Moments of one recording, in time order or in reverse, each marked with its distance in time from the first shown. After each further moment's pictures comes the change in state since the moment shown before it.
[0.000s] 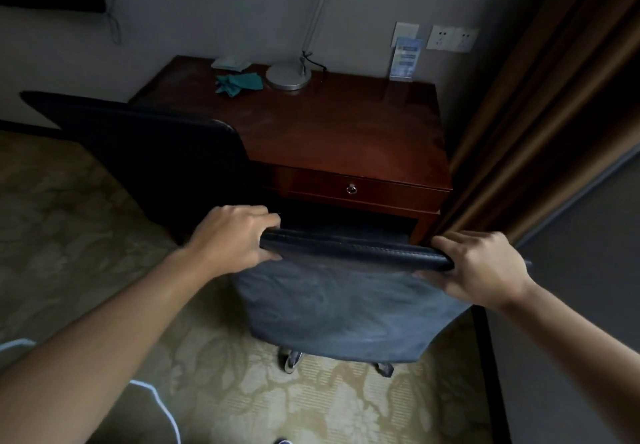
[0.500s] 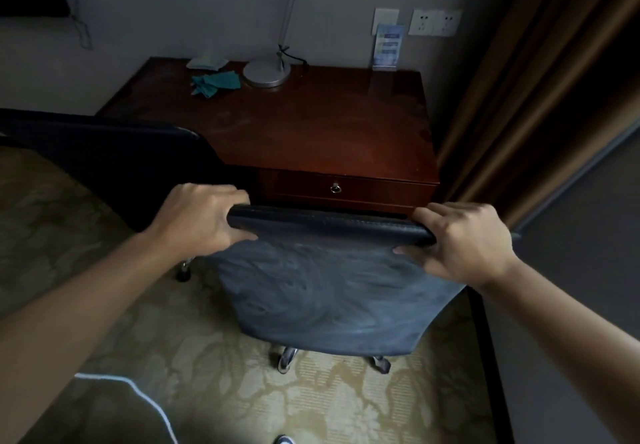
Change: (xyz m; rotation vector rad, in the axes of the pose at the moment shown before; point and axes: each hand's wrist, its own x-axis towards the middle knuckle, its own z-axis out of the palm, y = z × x) left_hand 0.043 -0.004 -0.015 -0.020 0.122 0.022; right_hand 0.024 0.030 -0.002 -0.026 0.065 0.025
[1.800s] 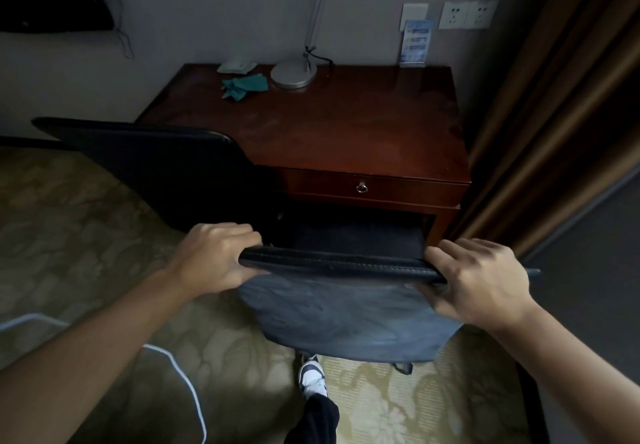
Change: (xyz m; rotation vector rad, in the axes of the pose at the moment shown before) left_hand -0.053 -0.006 0.010 0.004 -0.018 0.106; right_hand -0.022 -0.044 0.015 0.020 0.066 -0.013
